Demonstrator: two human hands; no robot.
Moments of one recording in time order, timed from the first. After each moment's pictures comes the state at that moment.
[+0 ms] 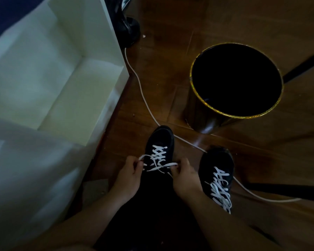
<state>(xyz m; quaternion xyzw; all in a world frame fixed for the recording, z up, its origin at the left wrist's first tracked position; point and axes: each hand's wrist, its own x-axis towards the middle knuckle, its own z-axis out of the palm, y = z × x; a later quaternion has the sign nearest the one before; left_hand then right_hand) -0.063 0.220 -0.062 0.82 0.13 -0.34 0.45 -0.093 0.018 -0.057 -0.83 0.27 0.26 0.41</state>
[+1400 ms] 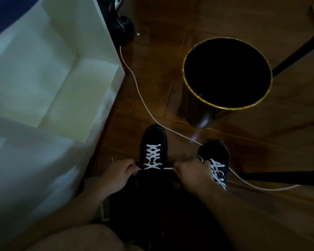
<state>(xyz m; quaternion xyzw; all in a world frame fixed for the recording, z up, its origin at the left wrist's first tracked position) -0.048 0.254 -0.063 0.85 -0.04 -0.42 0.30 -0.097 -0.014 -0.036 -0.93 0.01 0.35 0.11</state>
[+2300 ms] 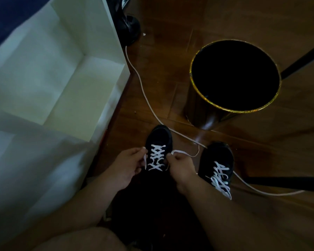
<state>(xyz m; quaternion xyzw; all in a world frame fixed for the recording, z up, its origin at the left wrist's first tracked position) -0.038 0.214 -0.037 0.64 0.28 -0.36 0.62 -0.078 0.040 -0.048 -0.63 0.41 0.23 0.62</state>
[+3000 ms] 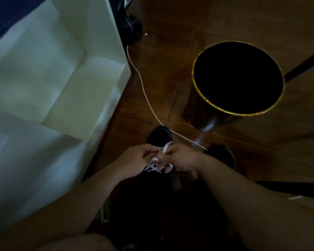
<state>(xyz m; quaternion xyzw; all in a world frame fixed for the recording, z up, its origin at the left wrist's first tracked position) -0.015 0.209 -0.032 0.84 -0.05 -0.39 0.37 -0.032 0.009 -0.029 -0.65 0.13 0.44 0.61</state>
